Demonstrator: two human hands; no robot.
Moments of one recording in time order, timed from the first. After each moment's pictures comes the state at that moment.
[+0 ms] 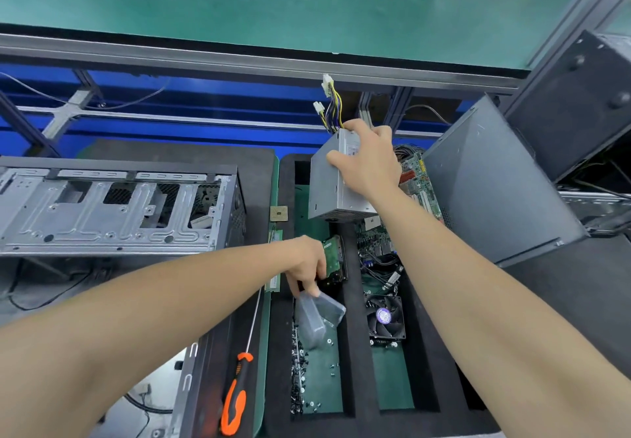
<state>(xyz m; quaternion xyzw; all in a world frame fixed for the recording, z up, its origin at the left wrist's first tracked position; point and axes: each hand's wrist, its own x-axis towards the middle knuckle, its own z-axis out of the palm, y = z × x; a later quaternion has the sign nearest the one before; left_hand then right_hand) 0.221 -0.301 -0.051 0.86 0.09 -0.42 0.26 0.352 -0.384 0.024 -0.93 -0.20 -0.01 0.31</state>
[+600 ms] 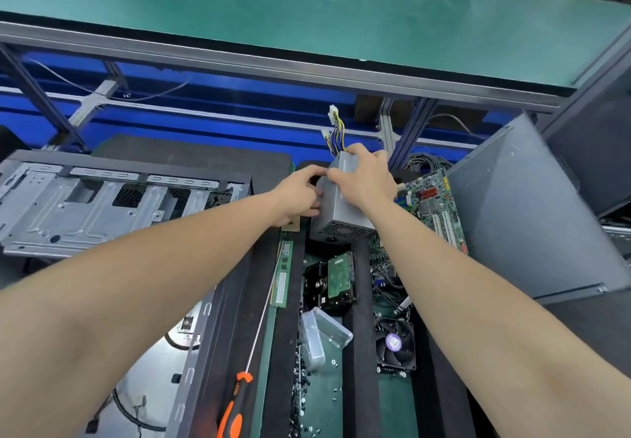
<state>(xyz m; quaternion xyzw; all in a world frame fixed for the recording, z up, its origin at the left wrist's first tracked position) 0.278 -0.222 -0.029 0.73 0.26 -0.07 0.63 0.379 -0.343 -0.018 -0.95 -0.18 0.07 0.25</state>
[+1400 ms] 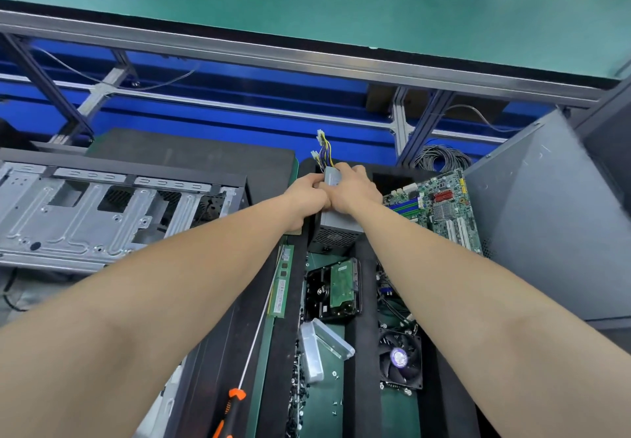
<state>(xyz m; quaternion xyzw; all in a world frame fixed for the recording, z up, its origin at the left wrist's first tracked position) 0.312 -0.227 -0.064 0.67 0.34 -0.06 0.66 0.411 -0.310 -0.081 -0.94 -0.22 0.19 0.15</state>
